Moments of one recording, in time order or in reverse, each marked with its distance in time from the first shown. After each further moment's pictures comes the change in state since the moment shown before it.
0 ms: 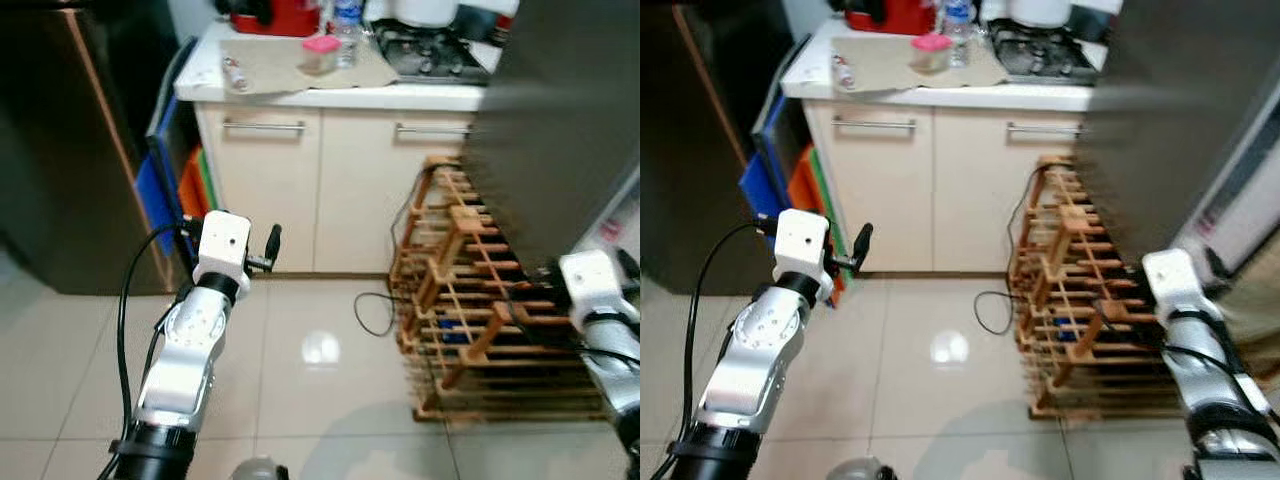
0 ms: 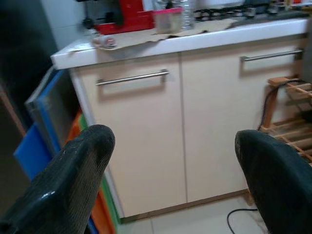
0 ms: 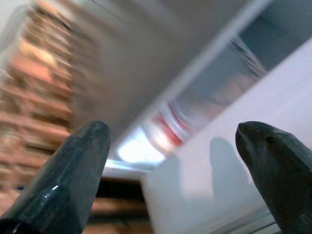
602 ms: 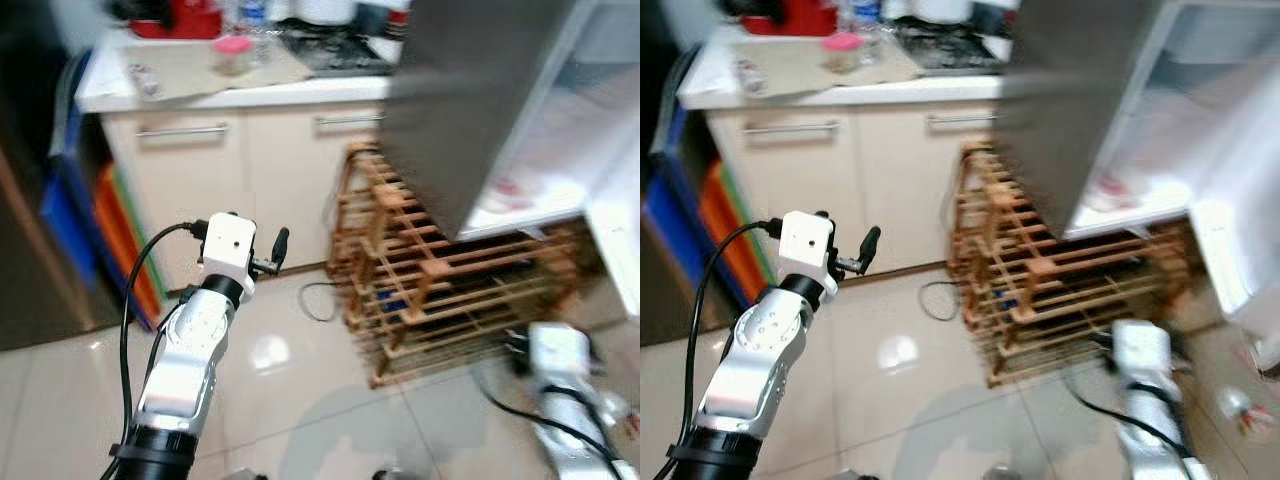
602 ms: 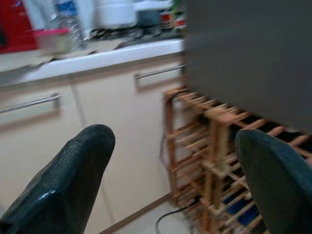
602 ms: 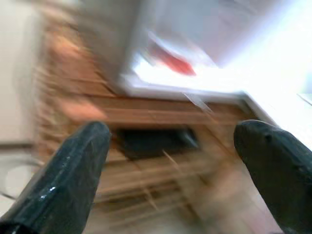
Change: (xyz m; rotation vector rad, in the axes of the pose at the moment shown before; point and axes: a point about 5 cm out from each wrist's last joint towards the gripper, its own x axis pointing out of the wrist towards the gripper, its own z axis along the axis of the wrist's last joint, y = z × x) left arm 0.001 -0.011 0.006 -0.016 -0.018 -0.078; right arm -0.067 0.104 0.029 0.371 -0.152 0.282
